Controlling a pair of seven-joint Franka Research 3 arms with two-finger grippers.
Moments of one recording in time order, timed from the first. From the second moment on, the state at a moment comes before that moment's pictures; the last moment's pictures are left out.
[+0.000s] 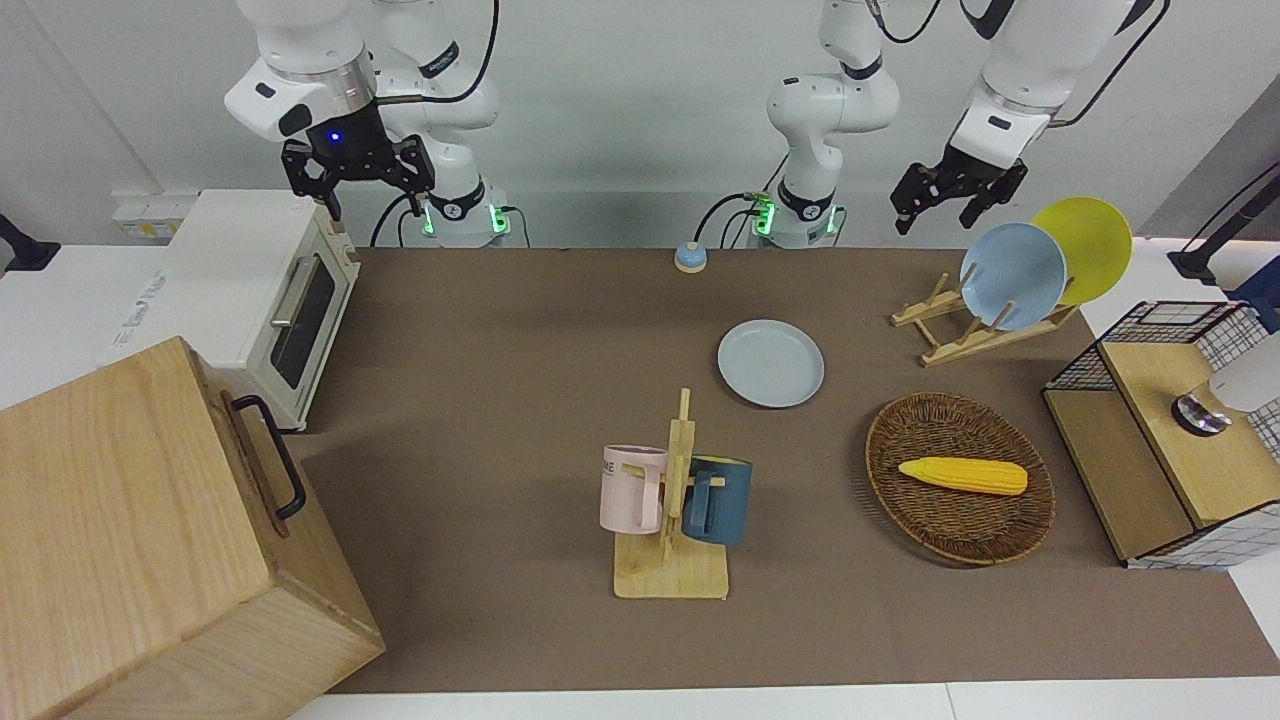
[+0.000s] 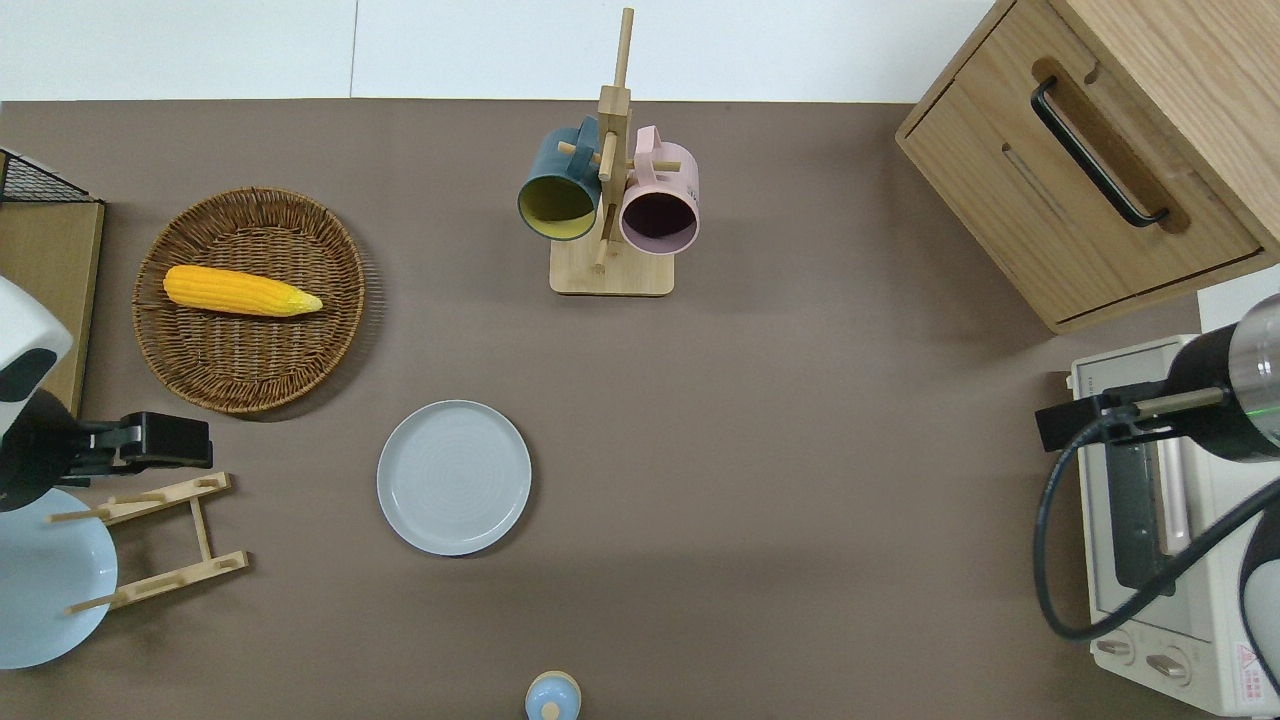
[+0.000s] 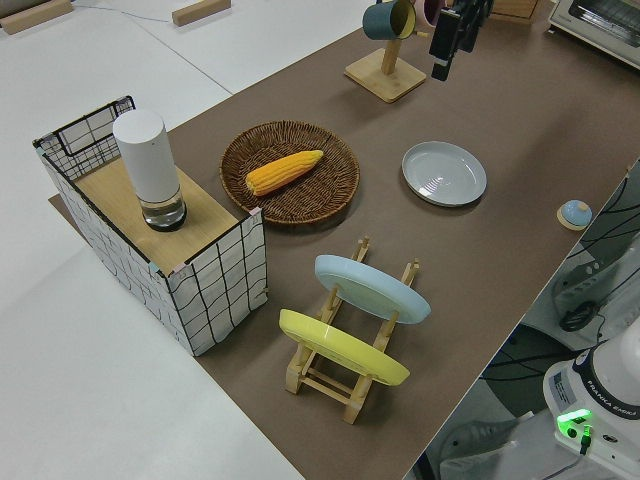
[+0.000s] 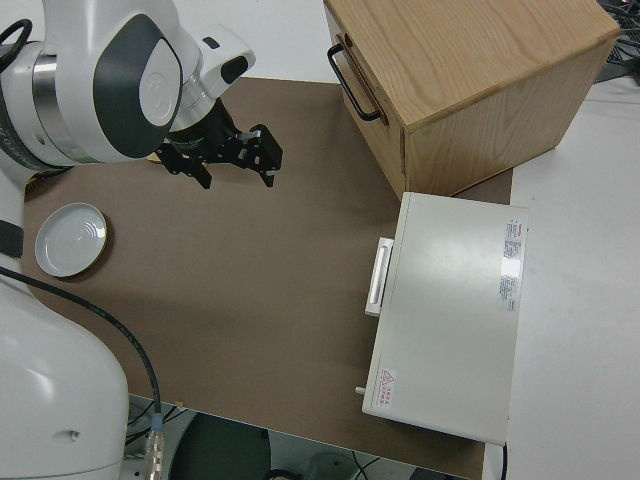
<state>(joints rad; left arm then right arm) 0.00 -0.17 -0.05 -1.75 -0.03 1.51 -0.15 -0.05 -0.06 0.16 -1.54 -0.04 1.40 0.01</state>
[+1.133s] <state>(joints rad) -0.01 -0.10 -0.05 -2.35 -0.14 2.15 -0.18 -0.05 -0.06 0.16 -1.54 -0.04 1.40 0.01</state>
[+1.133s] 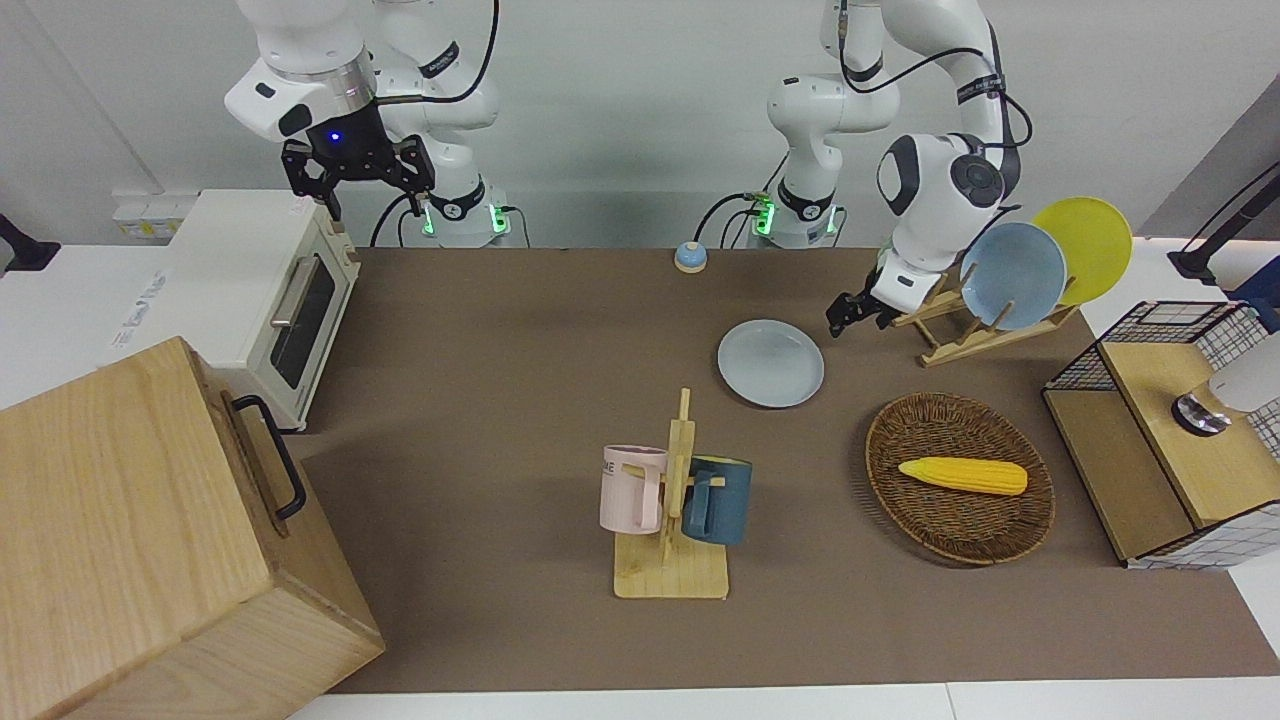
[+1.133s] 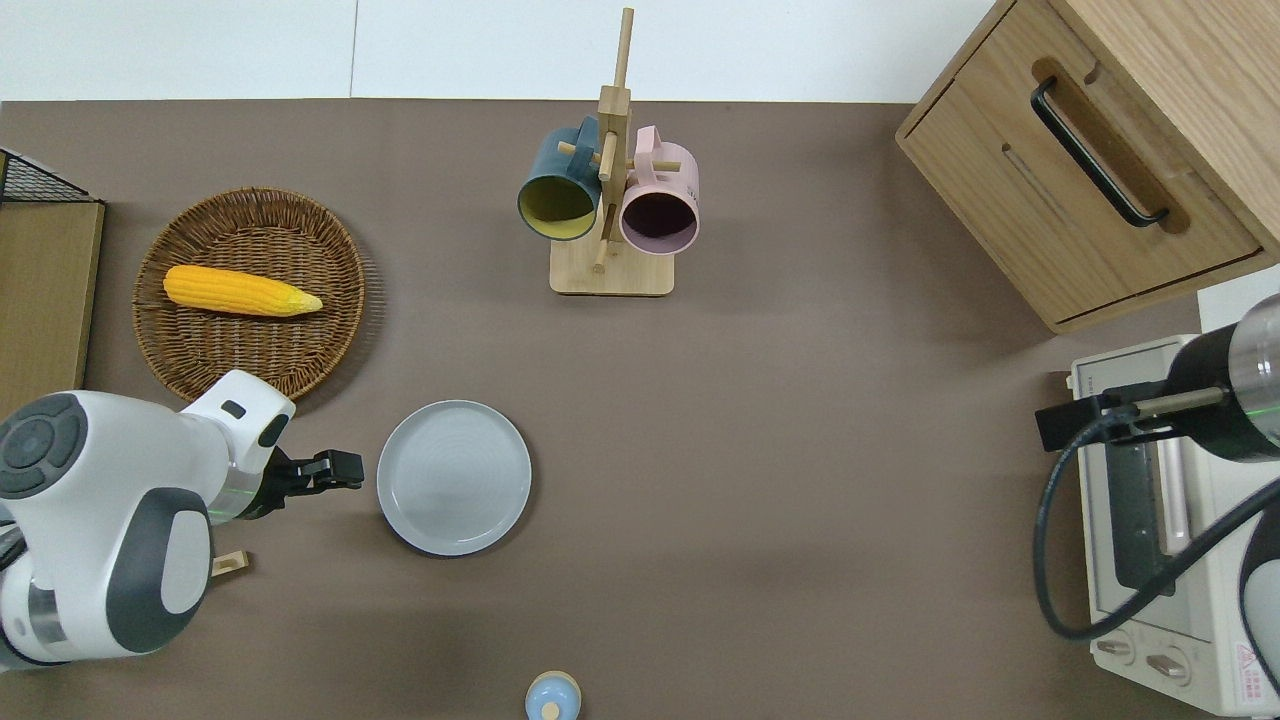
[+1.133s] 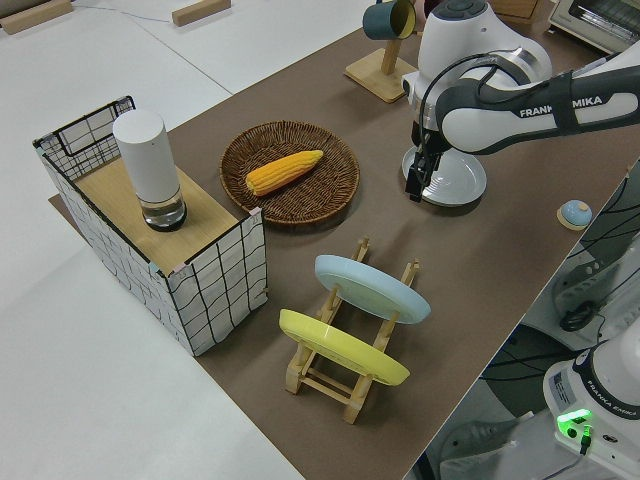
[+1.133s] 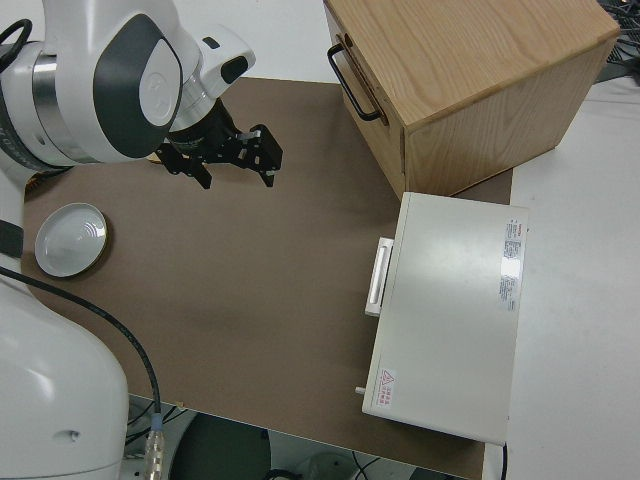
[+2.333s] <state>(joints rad) -0.07 0.00 -0.08 -2.40 -0.19 2.30 -0.19 -0.05 -0.06 0.16 -1.54 -0.04 1.40 0.01</state>
